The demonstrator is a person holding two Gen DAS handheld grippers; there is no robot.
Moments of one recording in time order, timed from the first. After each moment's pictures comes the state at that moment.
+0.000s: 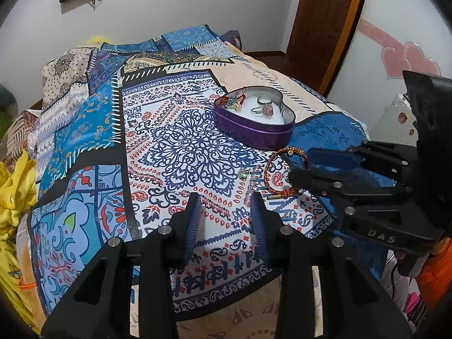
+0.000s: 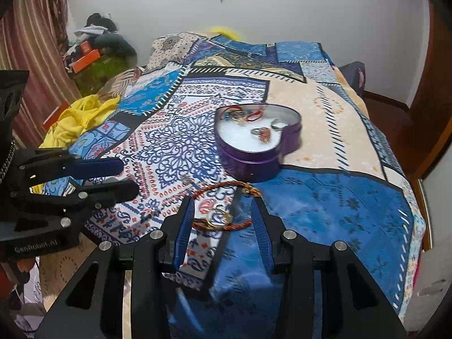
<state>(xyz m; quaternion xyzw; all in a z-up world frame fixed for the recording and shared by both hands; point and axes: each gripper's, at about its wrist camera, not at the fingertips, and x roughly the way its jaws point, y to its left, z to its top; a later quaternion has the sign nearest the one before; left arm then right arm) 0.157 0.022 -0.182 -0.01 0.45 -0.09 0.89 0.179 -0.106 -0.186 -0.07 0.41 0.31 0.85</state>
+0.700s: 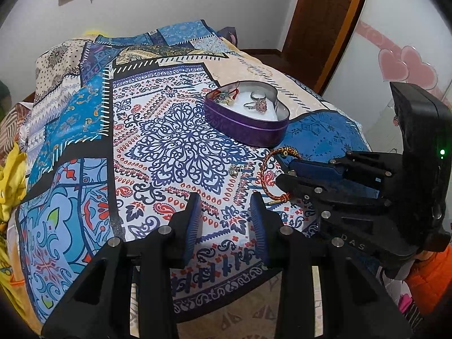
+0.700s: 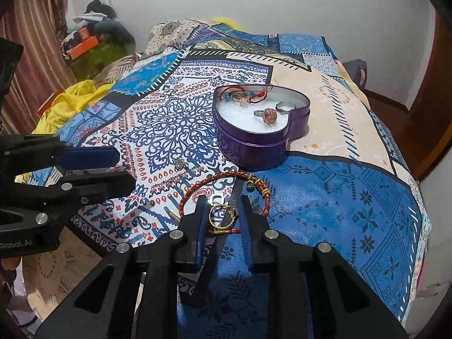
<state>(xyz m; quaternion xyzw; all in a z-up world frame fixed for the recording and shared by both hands) 0.160 0.018 -0.188 -0.03 0.46 -0.10 0.88 0.177 -0.103 -0.201 -0.10 0.42 0.30 0.85</state>
